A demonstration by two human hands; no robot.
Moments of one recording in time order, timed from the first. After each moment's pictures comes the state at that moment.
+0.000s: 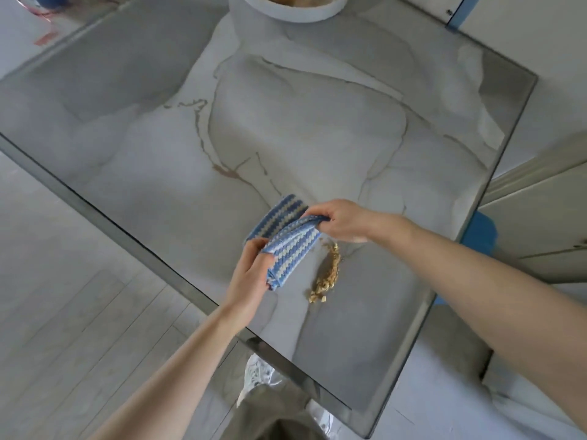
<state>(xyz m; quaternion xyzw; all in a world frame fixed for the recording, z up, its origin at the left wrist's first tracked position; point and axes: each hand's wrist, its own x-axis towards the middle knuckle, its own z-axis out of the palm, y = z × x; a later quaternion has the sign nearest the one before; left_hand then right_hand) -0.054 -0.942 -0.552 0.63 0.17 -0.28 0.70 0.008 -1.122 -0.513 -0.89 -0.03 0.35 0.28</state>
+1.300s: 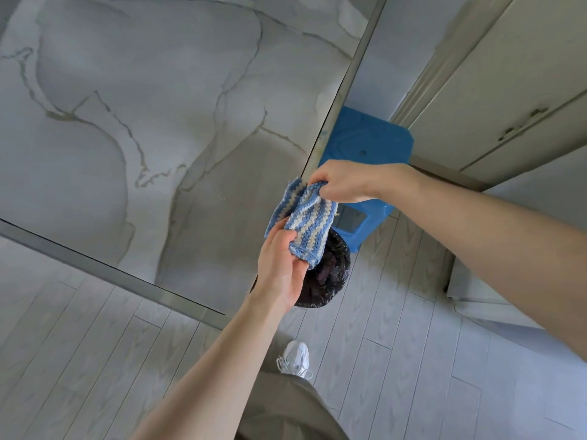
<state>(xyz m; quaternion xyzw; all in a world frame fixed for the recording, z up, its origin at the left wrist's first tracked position) -0.225 -1.142 -0.551 0.43 0.28 -0.34 0.79 -0.168 -1.289 -0.514 -0.90 0.05 0.36 0.26</state>
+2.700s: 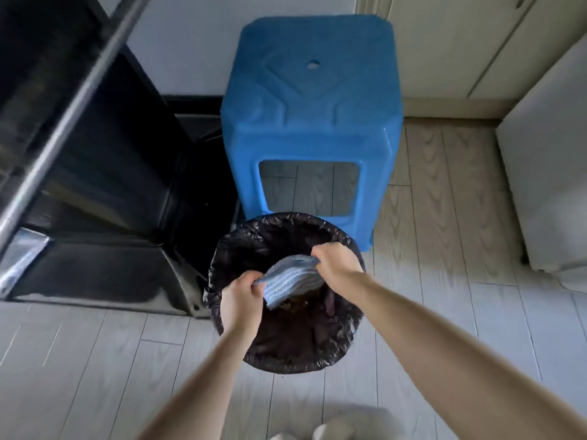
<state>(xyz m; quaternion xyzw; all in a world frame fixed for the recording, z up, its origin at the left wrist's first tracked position) -0.214 -1.160 -0.960 0.93 -0.11 -0.21 0.27 -0.270 -1.322 -0.964 -0.89 0.29 0.19 0.31</state>
